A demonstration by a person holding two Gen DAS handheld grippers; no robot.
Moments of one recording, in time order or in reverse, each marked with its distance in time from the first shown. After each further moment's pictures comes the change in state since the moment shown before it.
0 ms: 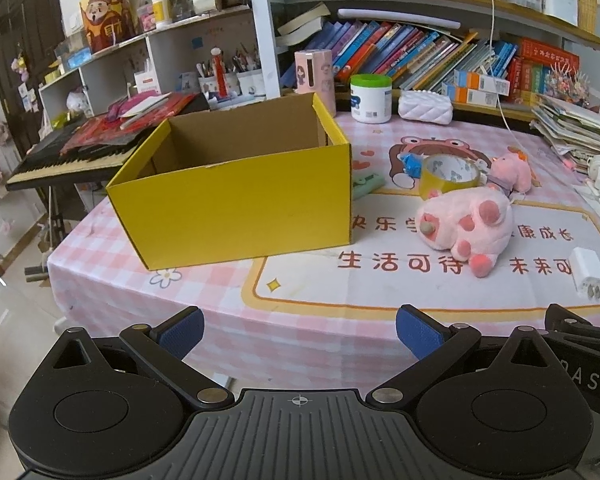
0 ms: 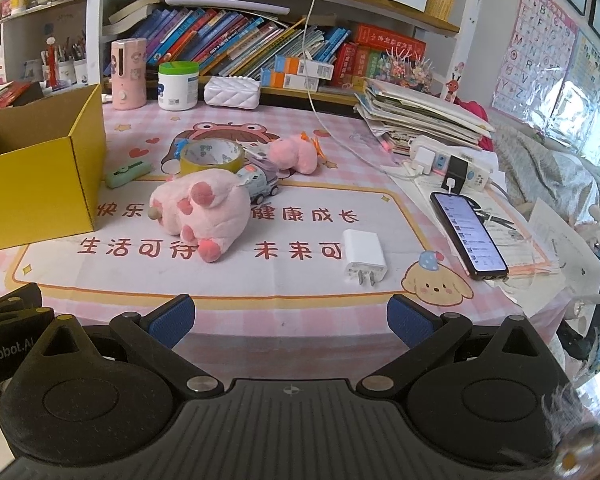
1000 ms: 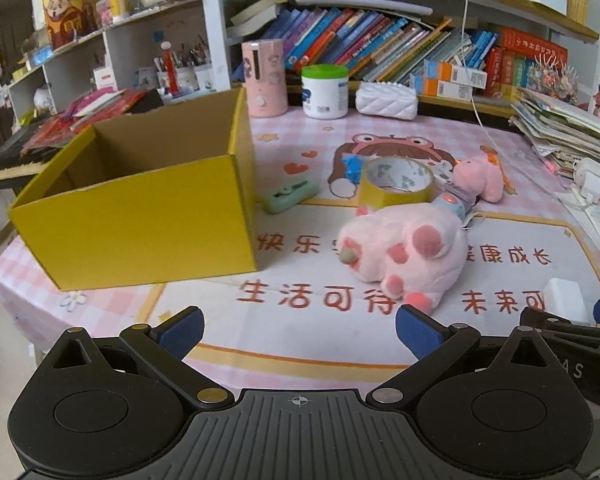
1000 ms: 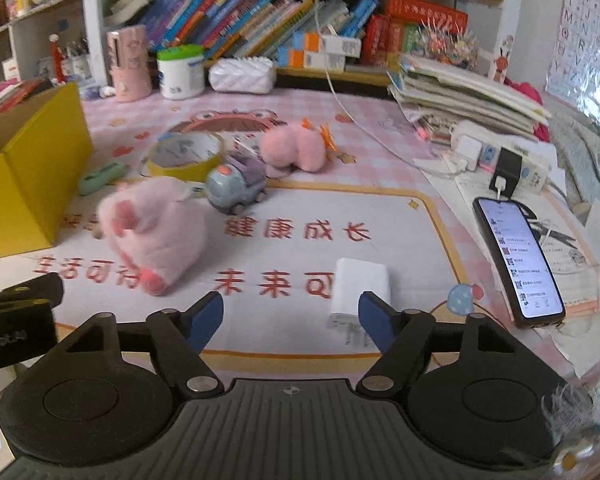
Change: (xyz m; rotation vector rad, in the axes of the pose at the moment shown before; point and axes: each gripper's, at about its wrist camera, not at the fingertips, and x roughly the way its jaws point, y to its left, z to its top) left arm 0.051 -0.076 0.031 -0.010 0.037 -0.060; right arm 0.101 -0.066 0.033 -0.014 0.063 0.161
